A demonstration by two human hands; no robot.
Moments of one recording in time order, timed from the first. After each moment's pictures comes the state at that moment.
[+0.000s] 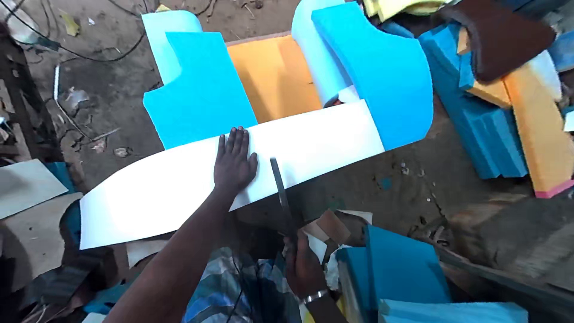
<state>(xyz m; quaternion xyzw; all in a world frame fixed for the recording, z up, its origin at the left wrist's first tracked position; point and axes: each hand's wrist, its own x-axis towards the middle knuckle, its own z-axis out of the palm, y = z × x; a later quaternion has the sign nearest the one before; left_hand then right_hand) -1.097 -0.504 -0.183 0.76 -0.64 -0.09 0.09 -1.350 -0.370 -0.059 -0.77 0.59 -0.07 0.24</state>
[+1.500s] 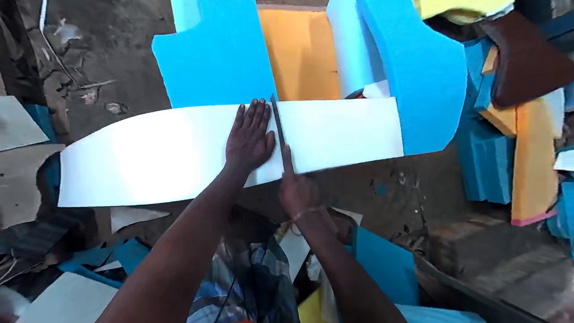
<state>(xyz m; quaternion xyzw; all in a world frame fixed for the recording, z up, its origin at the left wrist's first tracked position) -1.104 -0.503 -0.195 0.76 -0.63 -0.06 0.14 -1.270 -0.480 -0.081 -0.82 0.52 0.21 0.15</state>
